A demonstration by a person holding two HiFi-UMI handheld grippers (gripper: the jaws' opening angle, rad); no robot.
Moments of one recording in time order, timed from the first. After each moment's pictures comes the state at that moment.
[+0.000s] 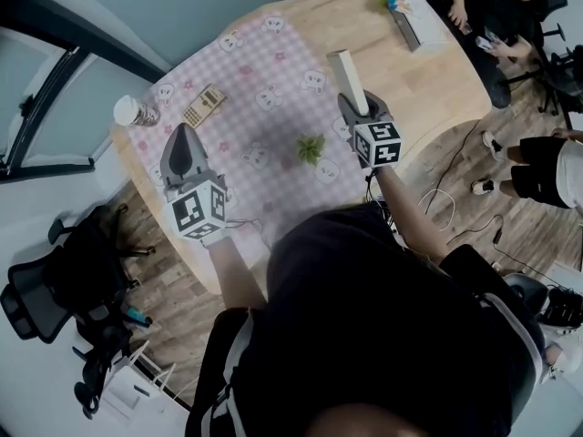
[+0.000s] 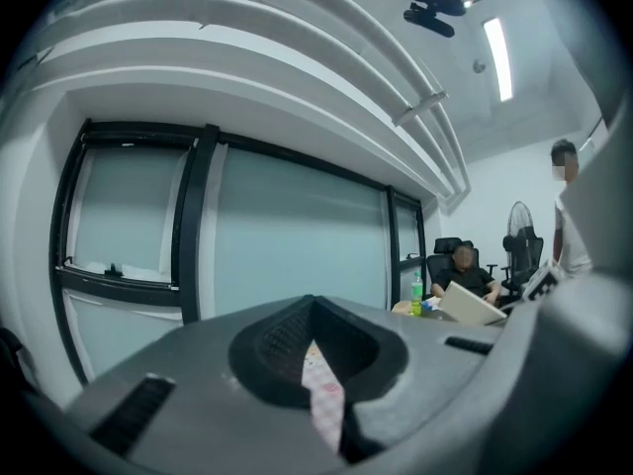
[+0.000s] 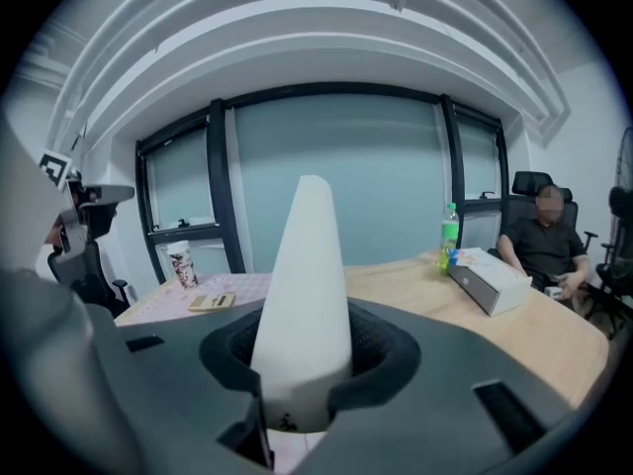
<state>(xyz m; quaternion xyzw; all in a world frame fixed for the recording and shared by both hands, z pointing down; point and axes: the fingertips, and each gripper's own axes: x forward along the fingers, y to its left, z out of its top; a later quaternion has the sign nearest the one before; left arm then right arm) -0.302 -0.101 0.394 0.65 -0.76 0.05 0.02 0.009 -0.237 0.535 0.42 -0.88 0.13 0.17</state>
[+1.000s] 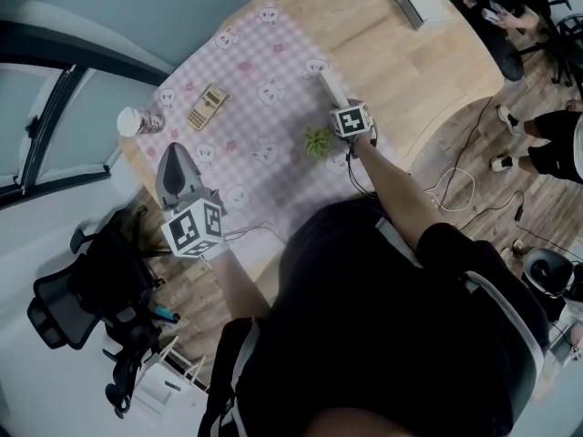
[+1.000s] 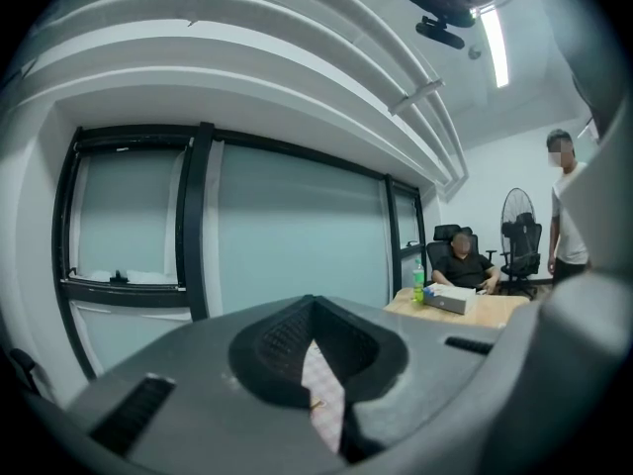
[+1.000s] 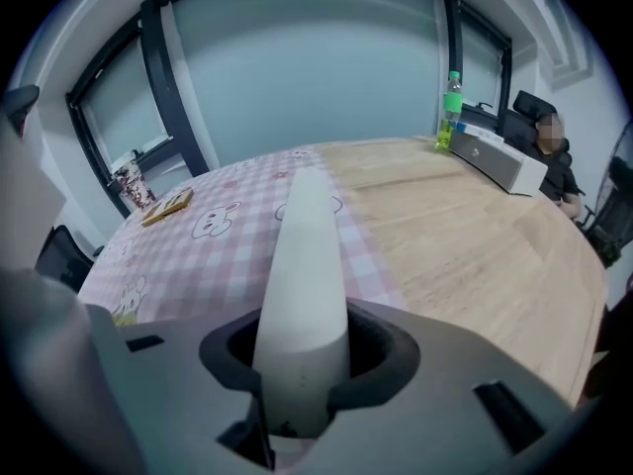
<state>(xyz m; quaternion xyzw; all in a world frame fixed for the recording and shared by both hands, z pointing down) -0.318 -0.089 0.397 0.65 -0.75 0.09 0.03 0.010 -0.227 0.754 0.42 -0.76 0.29 0.39</state>
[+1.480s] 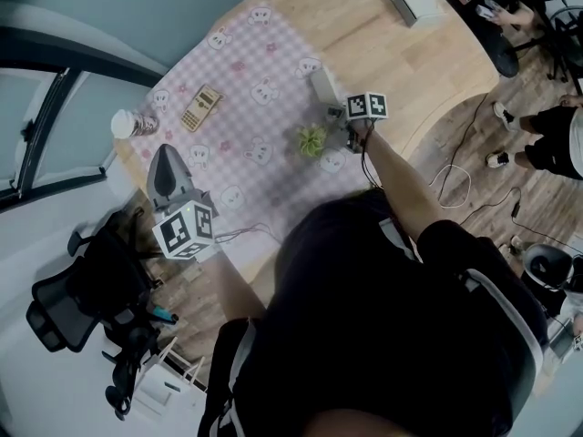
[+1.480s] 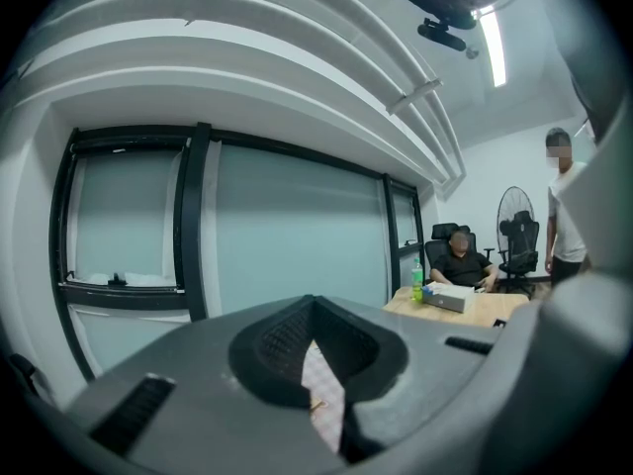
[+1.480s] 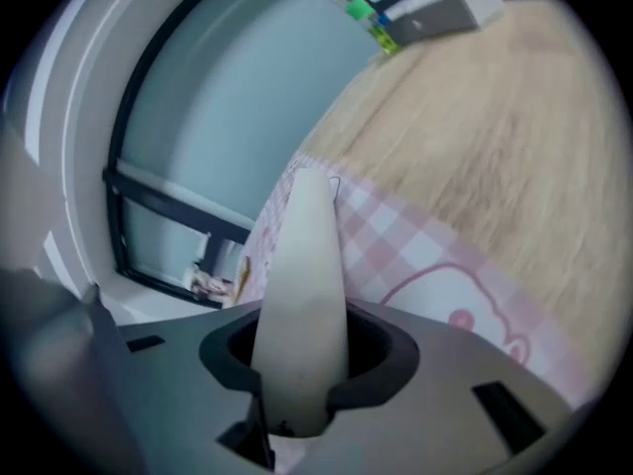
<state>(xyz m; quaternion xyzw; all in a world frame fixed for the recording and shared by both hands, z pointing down) -0.319 -0.090 0.393 0.65 -0.75 0.09 0.03 -0.014 -0.217 0.742 0.29 -0.74 0.58 0.17</state>
